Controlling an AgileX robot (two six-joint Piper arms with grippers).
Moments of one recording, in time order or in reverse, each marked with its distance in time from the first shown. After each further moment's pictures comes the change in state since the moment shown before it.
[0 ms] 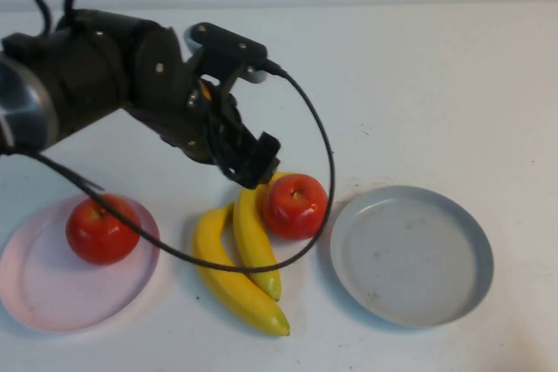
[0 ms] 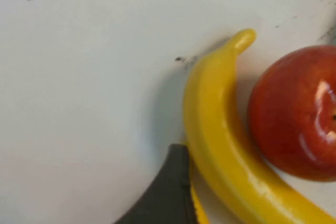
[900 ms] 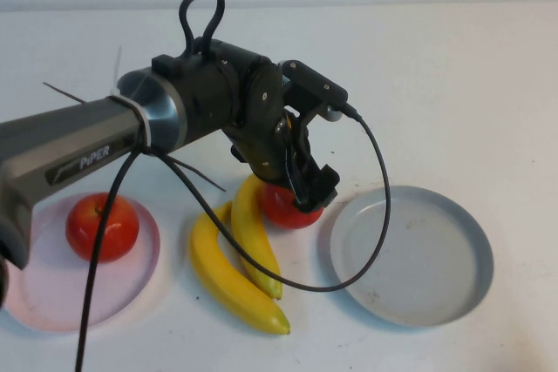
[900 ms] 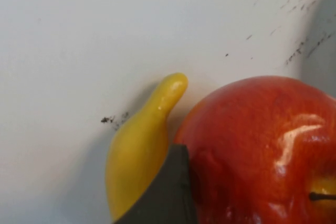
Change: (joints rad) right arm 0.000 0.000 0.000 0.000 0.000 0.000; left arm -0.127 0.256 -0.180 0.047 0.025 0.037
